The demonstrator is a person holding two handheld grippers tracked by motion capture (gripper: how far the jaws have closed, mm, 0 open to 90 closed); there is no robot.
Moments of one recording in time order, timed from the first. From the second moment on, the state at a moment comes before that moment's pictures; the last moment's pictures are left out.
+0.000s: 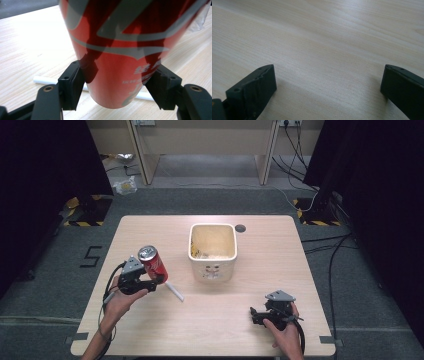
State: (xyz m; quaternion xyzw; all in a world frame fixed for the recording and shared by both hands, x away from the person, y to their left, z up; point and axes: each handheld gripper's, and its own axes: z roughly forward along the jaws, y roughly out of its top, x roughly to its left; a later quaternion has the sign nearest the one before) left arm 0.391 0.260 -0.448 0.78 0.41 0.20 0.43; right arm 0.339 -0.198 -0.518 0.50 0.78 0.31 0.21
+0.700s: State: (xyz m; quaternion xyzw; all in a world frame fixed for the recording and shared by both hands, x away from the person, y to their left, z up) left arm 0.399 0.236 -0.429 0.78 0.39 0.18 0.45; right arm 0.339 -0.198 -0.518 0.50 0.78 0.31 0.21
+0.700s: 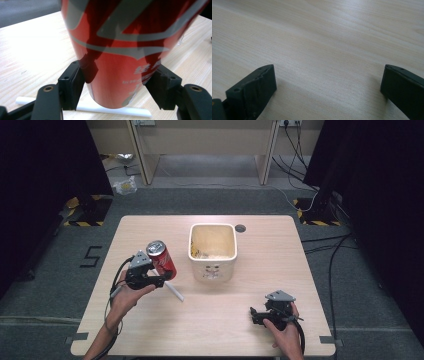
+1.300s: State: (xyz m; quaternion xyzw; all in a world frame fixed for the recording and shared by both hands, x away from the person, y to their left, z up) left arm 0.408 0.227 -0.386 0.79 0.35 0.18 0.47; right arm 0.339 -0.197 -0.518 0.50 0.78 0.31 0.21
